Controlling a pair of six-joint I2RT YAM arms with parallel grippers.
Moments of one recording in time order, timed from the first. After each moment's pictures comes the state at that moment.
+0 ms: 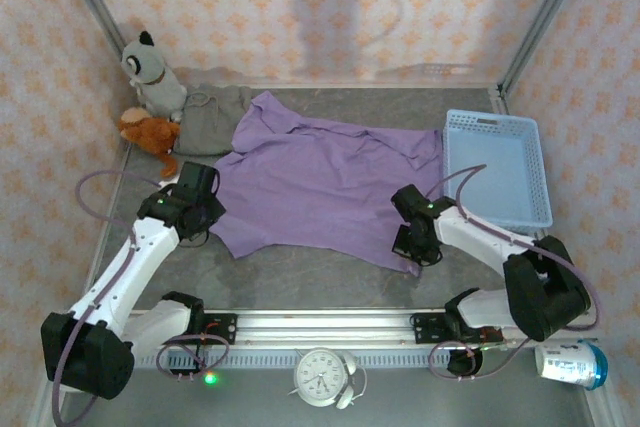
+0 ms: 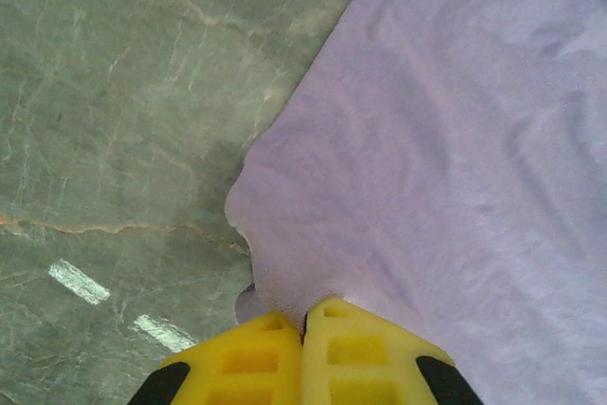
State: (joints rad) left arm -0.19 1.01 0.83 -0.94 -0.21 -0.93; right arm 0.49 1.30 0.68 -0.87 -0.03 0.89
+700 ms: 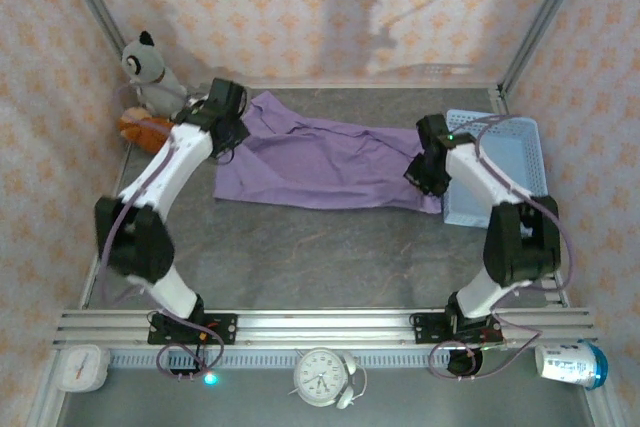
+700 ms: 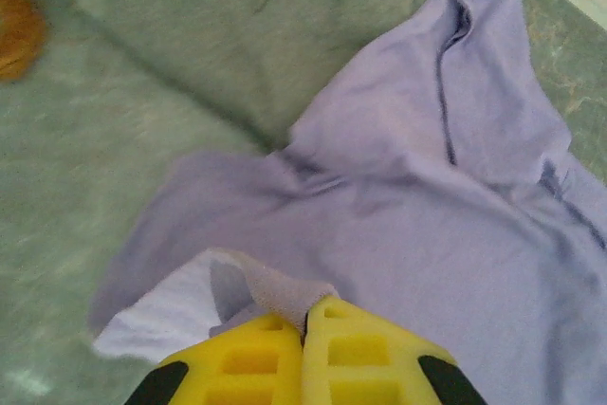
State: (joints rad) left arm -0.19 1.72 1.56 -0.87 -0.25 -0.81; right arm 0.17 1.65 1.23 -0.89 0.00 0.83
